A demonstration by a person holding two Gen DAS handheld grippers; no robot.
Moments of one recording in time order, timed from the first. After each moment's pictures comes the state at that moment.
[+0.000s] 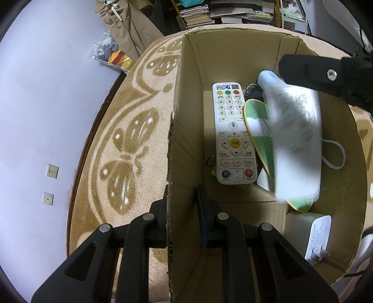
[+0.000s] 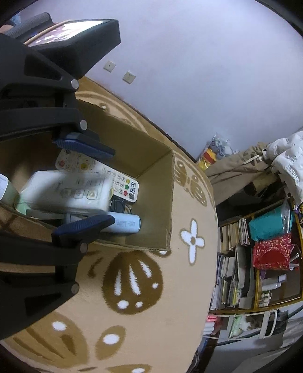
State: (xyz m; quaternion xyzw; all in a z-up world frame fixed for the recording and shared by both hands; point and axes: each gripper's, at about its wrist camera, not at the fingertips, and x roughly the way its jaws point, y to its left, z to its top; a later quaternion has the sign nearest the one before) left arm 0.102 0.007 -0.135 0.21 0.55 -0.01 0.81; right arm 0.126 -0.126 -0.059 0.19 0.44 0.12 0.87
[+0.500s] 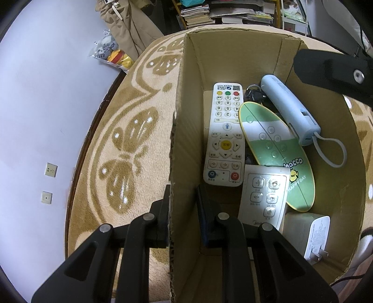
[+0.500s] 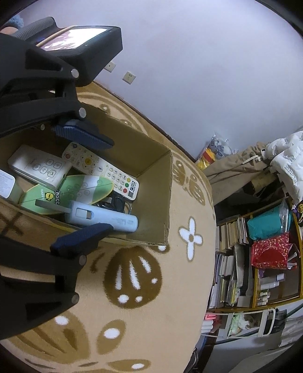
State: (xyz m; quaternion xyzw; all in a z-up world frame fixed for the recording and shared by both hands) left arm 0.104 0.011 -0.134 0.20 0.55 -0.01 0.81; right arm 0.120 -0.129 -0.051 0.18 0.44 0.12 0.87
